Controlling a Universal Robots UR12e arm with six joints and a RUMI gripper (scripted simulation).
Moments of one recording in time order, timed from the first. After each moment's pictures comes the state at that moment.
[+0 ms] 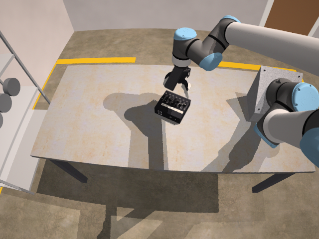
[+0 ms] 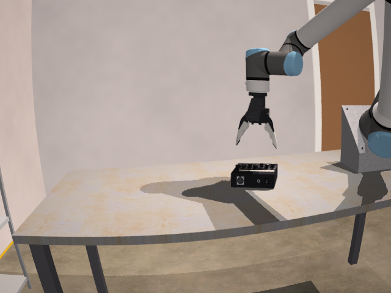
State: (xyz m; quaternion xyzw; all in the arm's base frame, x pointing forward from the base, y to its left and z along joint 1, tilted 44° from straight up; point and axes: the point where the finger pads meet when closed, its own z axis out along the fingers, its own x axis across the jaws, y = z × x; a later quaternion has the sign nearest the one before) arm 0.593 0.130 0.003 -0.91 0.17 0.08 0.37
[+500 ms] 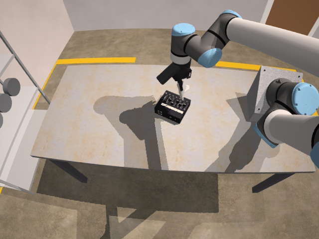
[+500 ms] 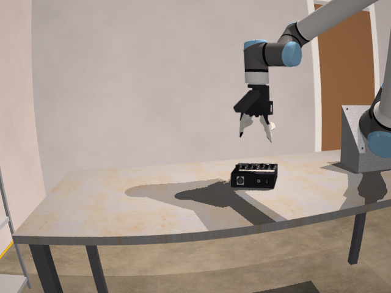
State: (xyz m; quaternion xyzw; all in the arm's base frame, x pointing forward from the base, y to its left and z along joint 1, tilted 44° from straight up) arm 0.601 0.118 0.033 -0.85 0.37 0.18 0.33
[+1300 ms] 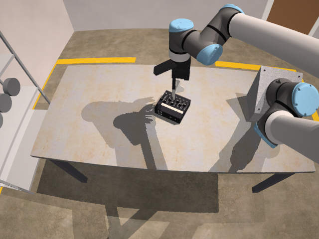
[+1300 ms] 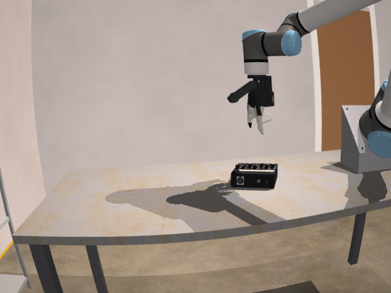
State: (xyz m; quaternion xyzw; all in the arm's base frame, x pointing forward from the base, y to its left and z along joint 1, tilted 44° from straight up) arm 0.603 0.104 0.069 -0.72 0.59 0.27 0.26
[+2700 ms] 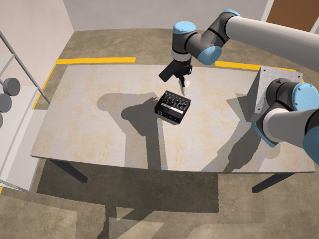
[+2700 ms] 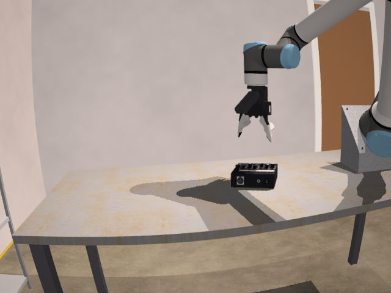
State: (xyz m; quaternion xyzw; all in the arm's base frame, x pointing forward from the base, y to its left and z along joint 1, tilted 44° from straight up) arm 0.600 0.100 0.010 -0.86 0.34 0.16 0.34
